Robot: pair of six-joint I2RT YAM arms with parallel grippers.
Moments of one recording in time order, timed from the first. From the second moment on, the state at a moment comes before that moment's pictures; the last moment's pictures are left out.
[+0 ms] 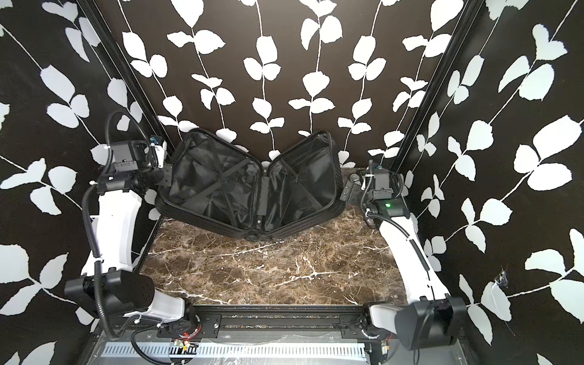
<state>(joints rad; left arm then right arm) 0.15 1.46 1.73 -0.85 0.00 0.32 0.13 1.29 1.24 -0.65 0.00 0.37</state>
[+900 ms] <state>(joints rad) -0.76 1.66 2.15 -0.98 -0.77 0.64 0.20 1.68 1.05 -0.38 -0.29 0.39</state>
